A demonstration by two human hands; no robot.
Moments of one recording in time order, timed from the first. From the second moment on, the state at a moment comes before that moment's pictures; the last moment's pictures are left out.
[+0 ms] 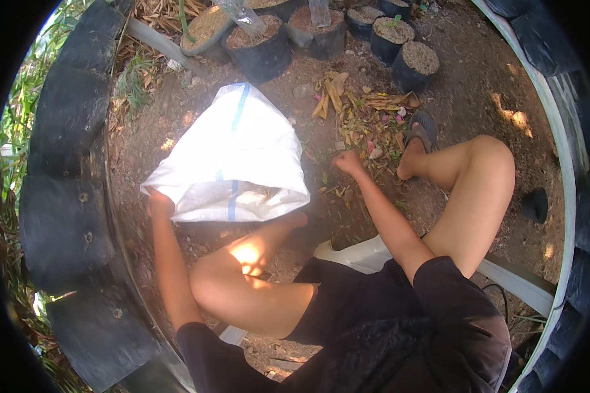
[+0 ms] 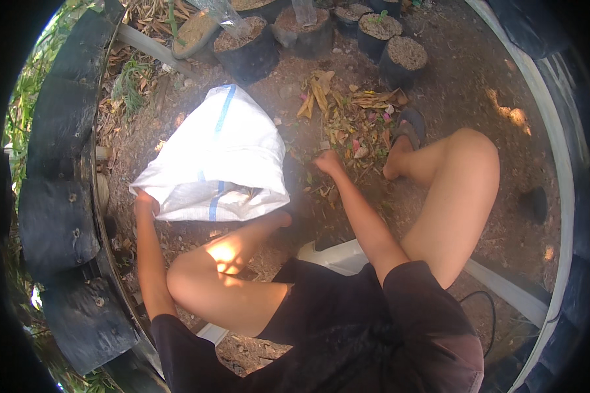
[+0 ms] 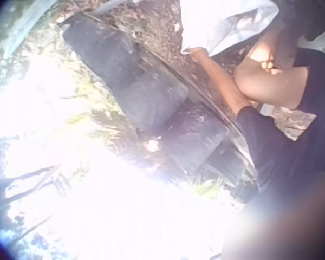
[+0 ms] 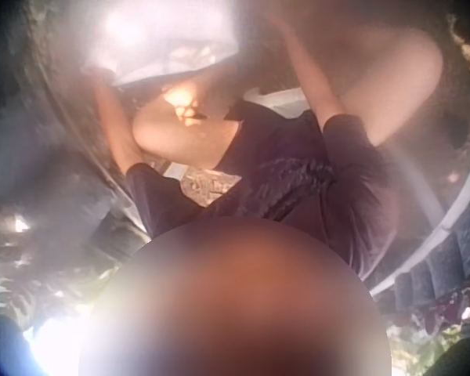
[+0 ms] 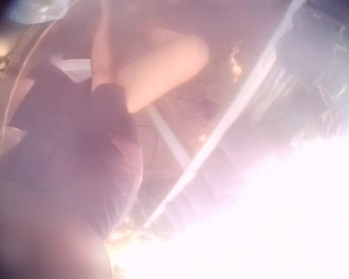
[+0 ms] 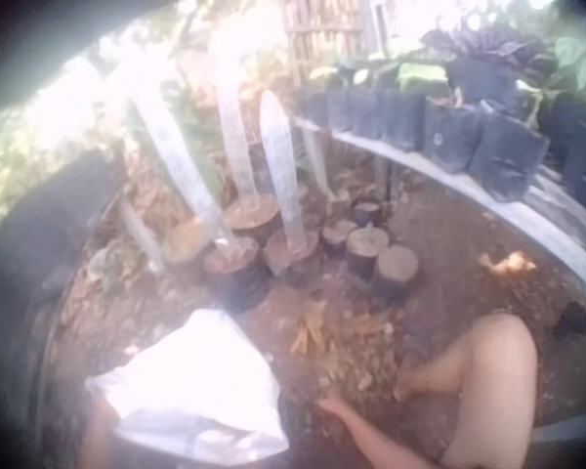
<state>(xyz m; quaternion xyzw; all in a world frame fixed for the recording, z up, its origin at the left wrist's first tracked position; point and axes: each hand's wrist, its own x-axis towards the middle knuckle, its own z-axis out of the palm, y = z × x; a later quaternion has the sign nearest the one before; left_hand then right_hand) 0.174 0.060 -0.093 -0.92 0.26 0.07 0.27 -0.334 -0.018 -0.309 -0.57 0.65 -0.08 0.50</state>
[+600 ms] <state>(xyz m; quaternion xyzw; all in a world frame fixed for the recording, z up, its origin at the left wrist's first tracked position) 0.154 0.083 -0.073 -0.86 0.31 0.03 0.41 -0.233 -0.020 -0.341 -0.76 0.56 0.10 0.32</state>
